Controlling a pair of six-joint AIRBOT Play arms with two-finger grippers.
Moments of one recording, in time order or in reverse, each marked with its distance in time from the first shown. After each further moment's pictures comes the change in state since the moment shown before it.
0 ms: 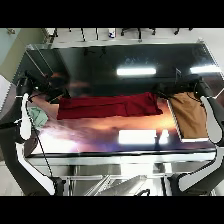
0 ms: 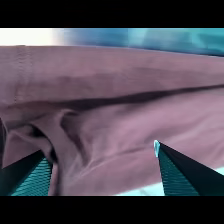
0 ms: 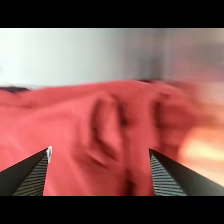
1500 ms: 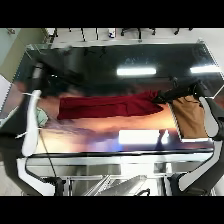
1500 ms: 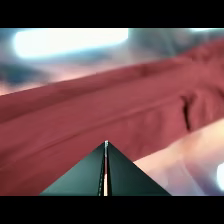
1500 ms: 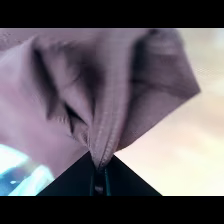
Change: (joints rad) left arm -0.371 0.188 0.000 -0.028 -0.184 0.014; right arm -0.025 -0.078 0.032 0.041 -0.209 -0.077
